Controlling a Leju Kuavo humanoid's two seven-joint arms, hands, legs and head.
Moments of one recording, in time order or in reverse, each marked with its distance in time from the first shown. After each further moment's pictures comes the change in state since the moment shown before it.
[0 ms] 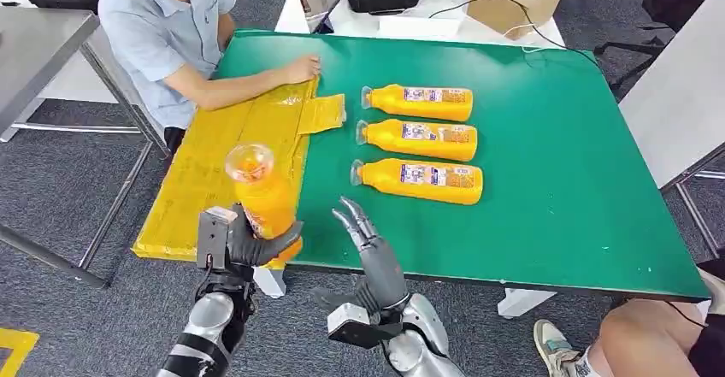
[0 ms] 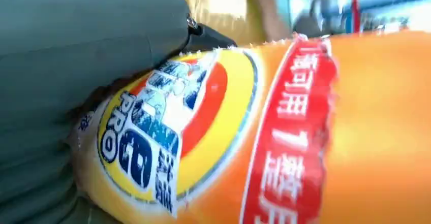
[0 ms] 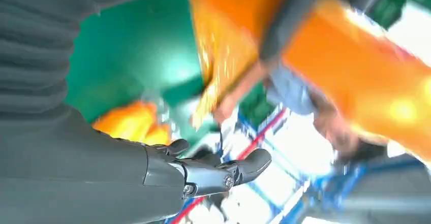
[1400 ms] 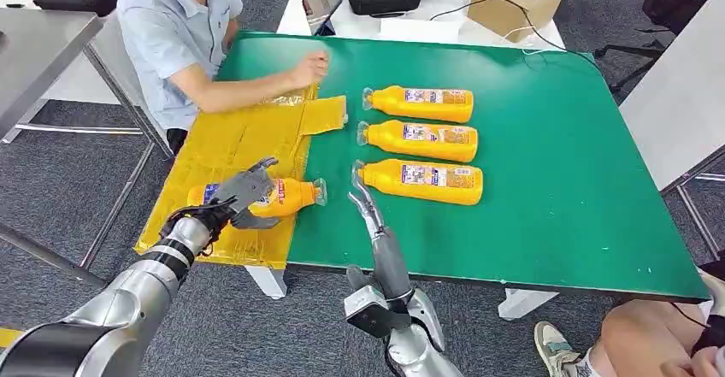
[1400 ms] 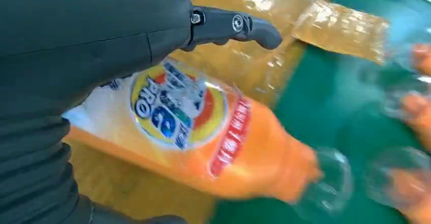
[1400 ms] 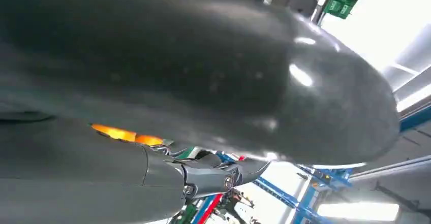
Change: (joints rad) left arm -0.530 0.135 0.157 0.776 -0.578 -0.403 -0.018; right arm 0.010 0.031 -0.024 -0.059 -0.166 0.104 -0.027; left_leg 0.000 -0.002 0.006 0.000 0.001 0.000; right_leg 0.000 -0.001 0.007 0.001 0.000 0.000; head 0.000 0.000
